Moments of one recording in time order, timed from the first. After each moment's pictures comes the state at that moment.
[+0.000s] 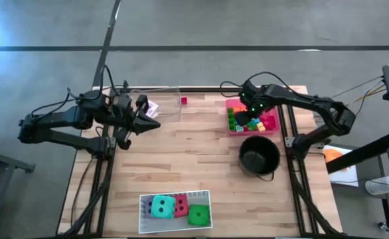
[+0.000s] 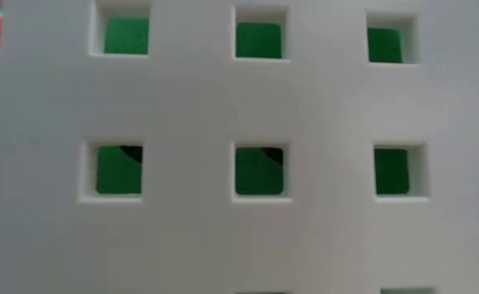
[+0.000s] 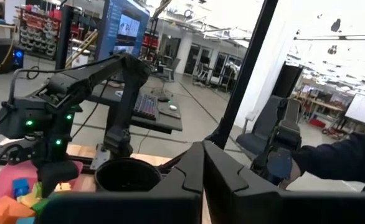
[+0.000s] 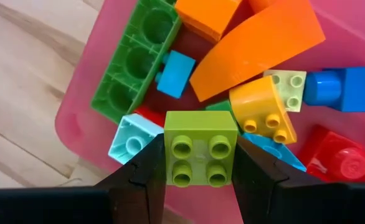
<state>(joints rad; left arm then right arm) 0.06 0.88 0.99 -0.06 0.28 -0.28 -0.61 1.44 1.00 -0.92 -0.09 0.45</state>
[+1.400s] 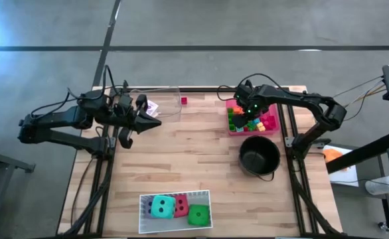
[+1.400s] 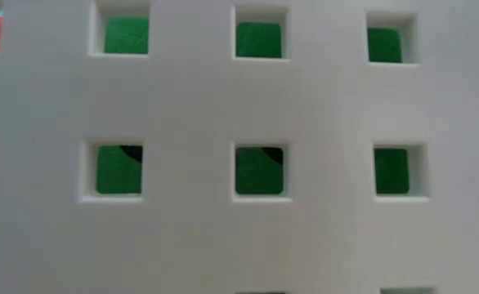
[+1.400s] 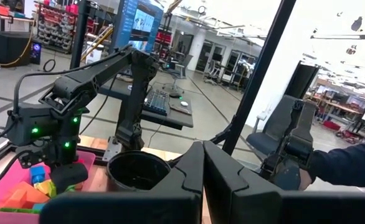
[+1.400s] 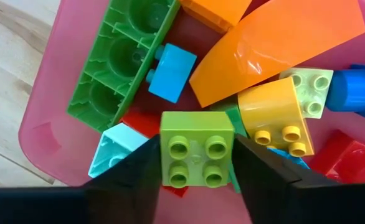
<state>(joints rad) 0.06 0.87 0.99 -0.09 0.23 -0.29 -0.61 1.57 1.02 -0.91 -0.11 0.43</state>
